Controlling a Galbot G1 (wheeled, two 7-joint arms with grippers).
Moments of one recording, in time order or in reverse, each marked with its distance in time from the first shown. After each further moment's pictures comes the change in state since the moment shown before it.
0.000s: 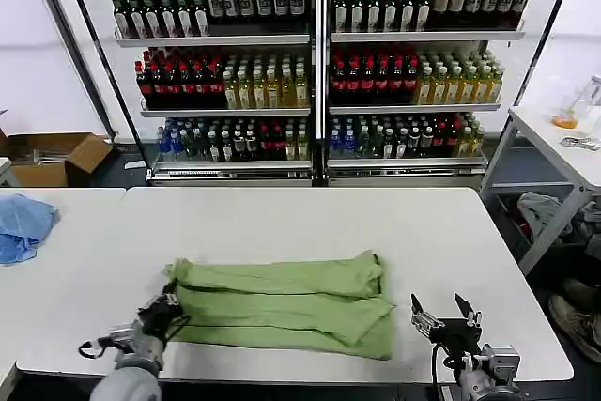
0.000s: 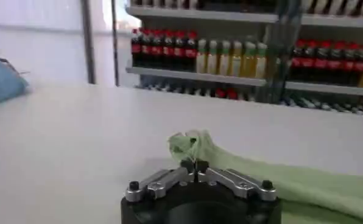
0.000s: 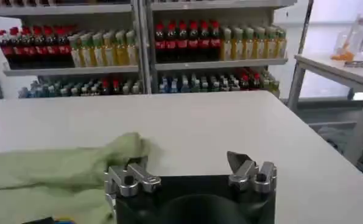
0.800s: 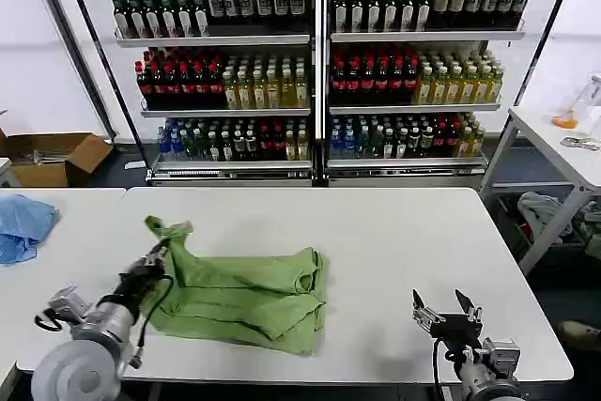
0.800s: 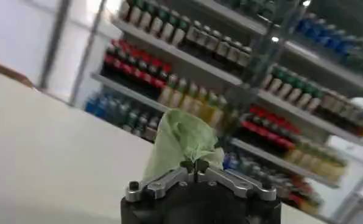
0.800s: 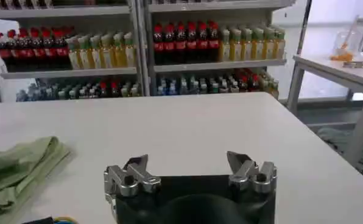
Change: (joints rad) left arm -0.015 0.025 -0.057 -0.282 -0.500 0.106 0.011; right arm 0.030 -0.019 0.002 -0.024 0.023 0.001 0.005
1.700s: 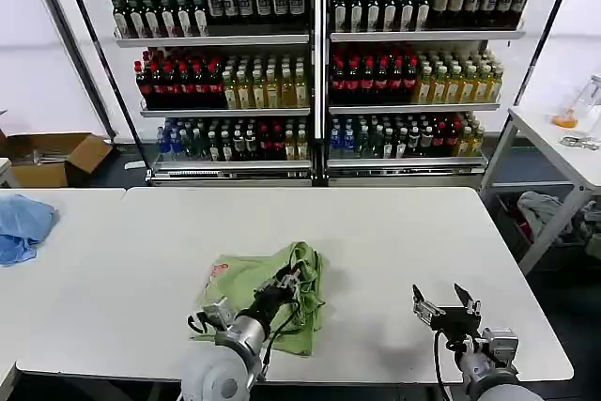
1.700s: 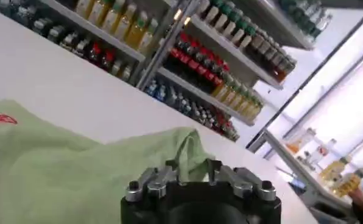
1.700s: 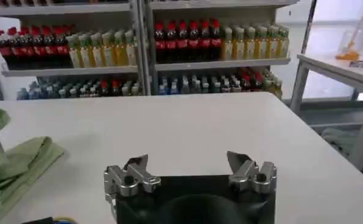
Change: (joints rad) left arm -0.156 -0.249 0.451 0.174 0.265 0.016 0.004; right arm 0.051 -0.041 -0.015 -0.045 0.038 0.004 -0.006
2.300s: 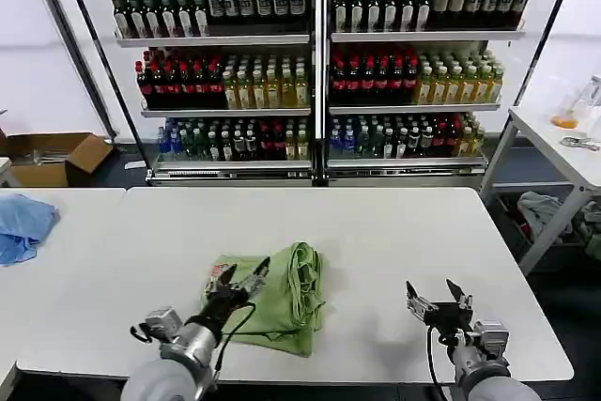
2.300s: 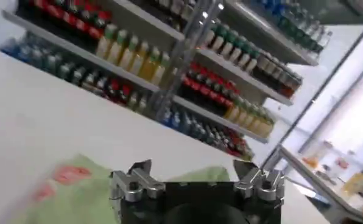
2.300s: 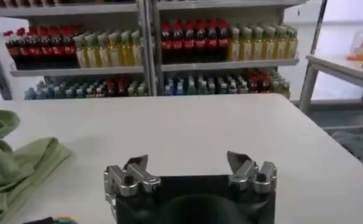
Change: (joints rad) left arm 0.156 0.111 -0.249 -0.149 0.015 -0.010 0.067; right arm 0.054 -0.003 -0.044 -0.026 -0.001 -0.005 0.005
